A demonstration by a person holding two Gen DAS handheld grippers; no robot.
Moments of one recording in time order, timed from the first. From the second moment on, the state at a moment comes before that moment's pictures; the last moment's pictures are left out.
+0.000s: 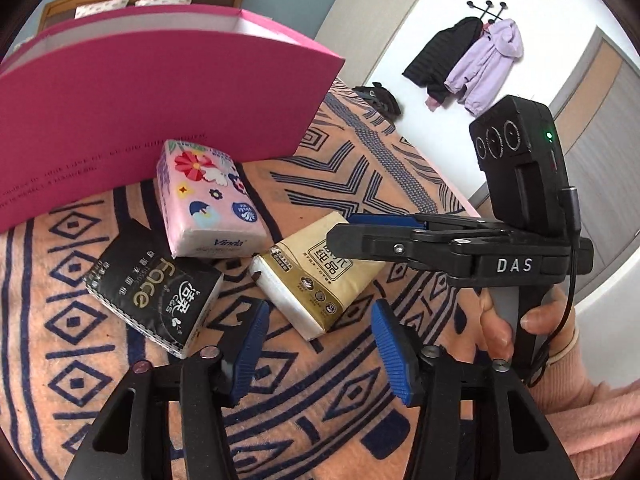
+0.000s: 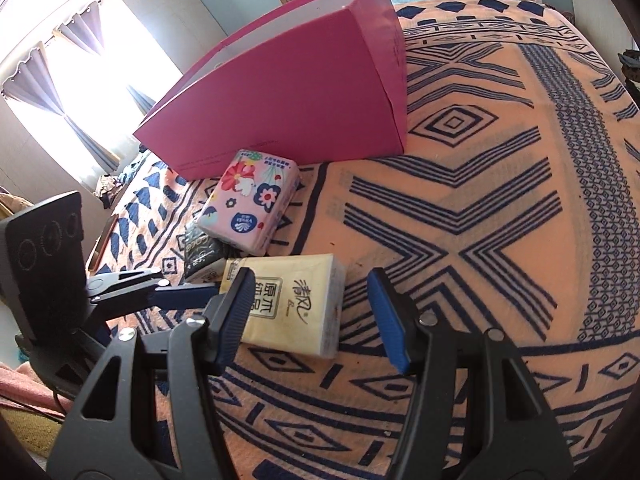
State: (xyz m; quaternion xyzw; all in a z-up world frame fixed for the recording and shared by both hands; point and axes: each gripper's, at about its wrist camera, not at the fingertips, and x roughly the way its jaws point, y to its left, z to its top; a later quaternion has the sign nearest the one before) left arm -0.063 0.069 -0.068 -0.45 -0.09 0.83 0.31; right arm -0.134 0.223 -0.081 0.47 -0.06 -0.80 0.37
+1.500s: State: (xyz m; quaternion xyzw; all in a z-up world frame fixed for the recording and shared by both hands) left arm -0.053 0.067 -0.051 -0.42 -0.08 0.84 0.33; right arm -0.111 0.228 -0.063 0.45 -0.07 -0.81 0.38
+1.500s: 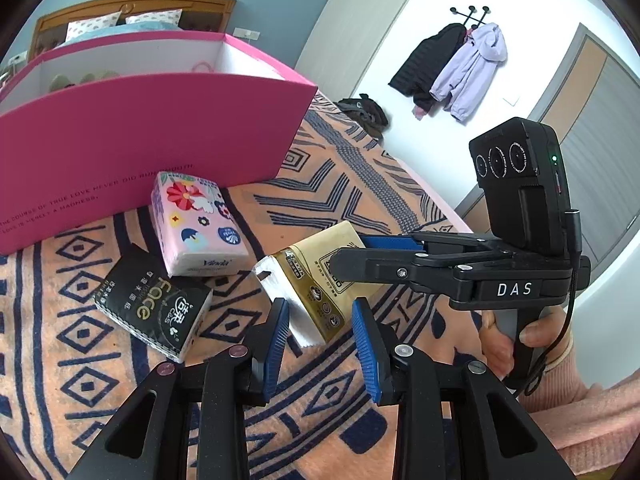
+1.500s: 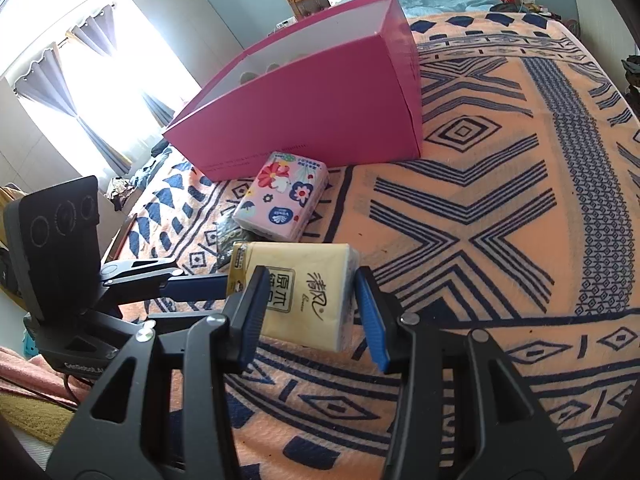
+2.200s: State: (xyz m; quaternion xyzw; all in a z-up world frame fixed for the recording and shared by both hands) left arm -0.049 0.059 -0.024 -0.38 -0.07 0.86 0.33; right arm -0.106 0.222 -0.029 0.40 -0.06 -0.82 0.40
